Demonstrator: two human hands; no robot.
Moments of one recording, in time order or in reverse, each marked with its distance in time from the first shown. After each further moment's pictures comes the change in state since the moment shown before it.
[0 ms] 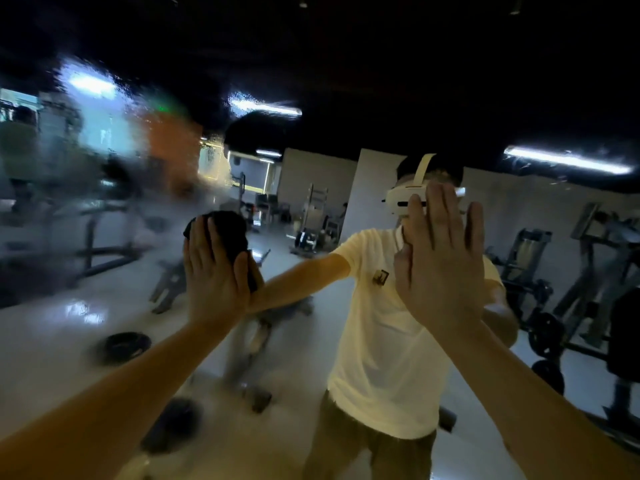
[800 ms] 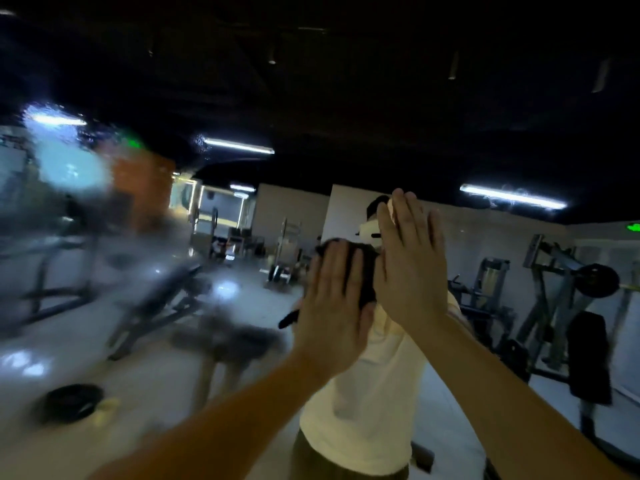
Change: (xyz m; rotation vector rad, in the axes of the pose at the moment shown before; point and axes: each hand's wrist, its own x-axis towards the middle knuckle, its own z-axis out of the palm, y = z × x) left_hand -0.011 0.232 0.016 -0.168 -0.042 0.495; right_hand 0.046 0.041 -0.031 0.053 -0.055 0.047
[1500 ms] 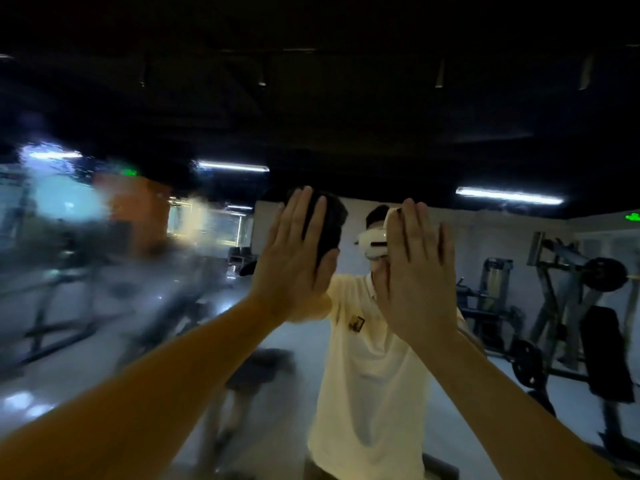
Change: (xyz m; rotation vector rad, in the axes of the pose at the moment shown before) left_hand 0.086 -0.109 -0.035 0.066 0.100 0.128; right_hand 0.007 -0.010 0.011 -0.106 0.047 0.087
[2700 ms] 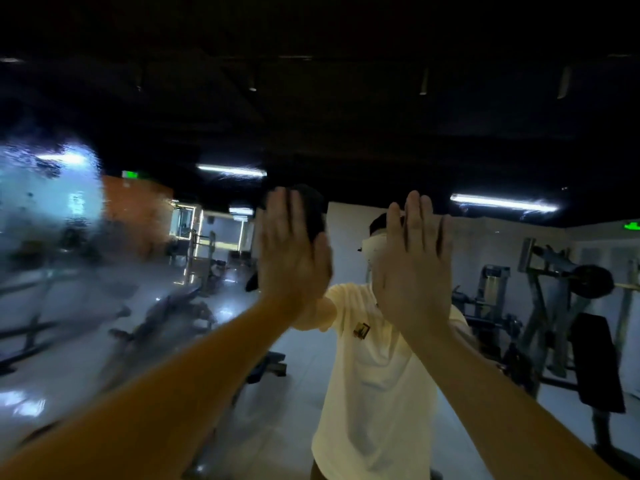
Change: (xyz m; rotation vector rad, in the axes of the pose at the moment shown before) left_hand 0.024 0.135 0.021 -0.019 0.072 -0.372; right_hand -0.023 0.104 -0.018 -0.031 0.001 0.046
